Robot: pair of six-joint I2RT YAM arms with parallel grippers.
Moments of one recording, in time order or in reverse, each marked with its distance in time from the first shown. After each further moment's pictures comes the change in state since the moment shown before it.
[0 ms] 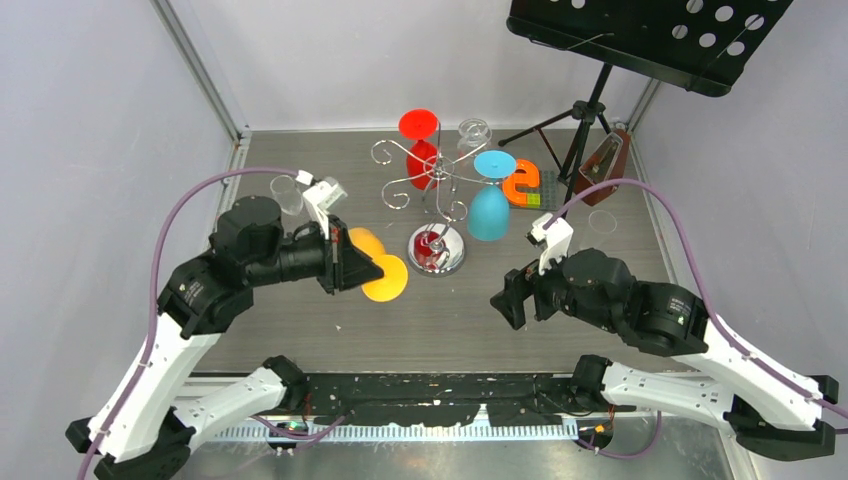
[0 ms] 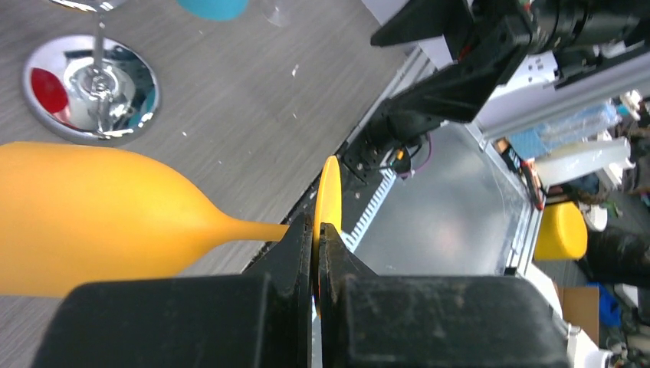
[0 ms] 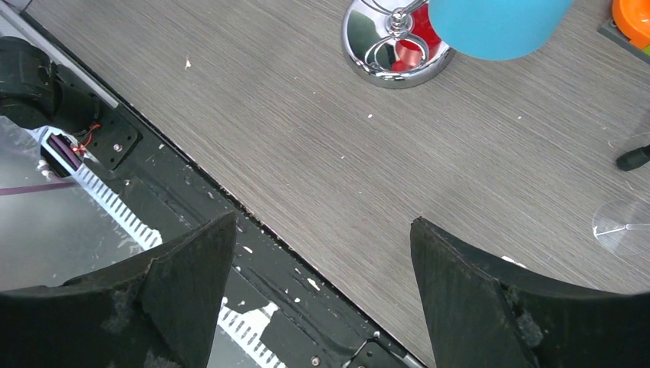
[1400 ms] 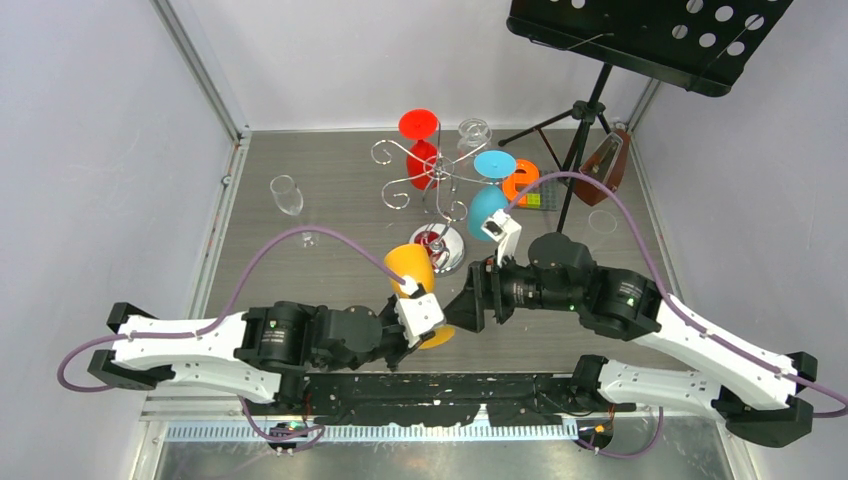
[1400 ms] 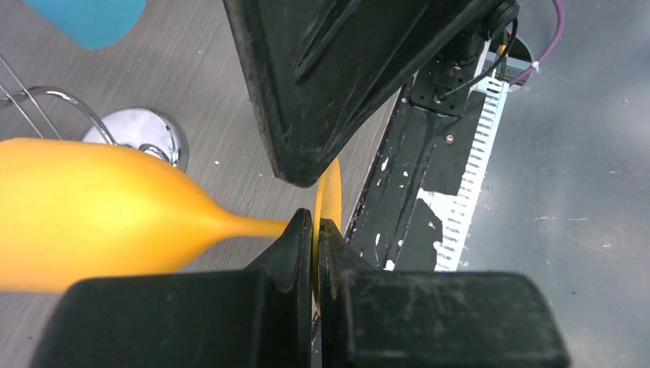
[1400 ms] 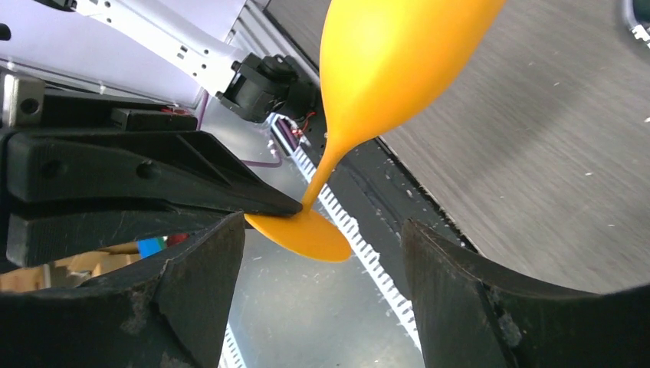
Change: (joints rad) left arm -0.959 0.068 -0.281 0.271 -0.859 0.247; right arm 0.000 0.142 -0.002 0.278 -0.426 0.324
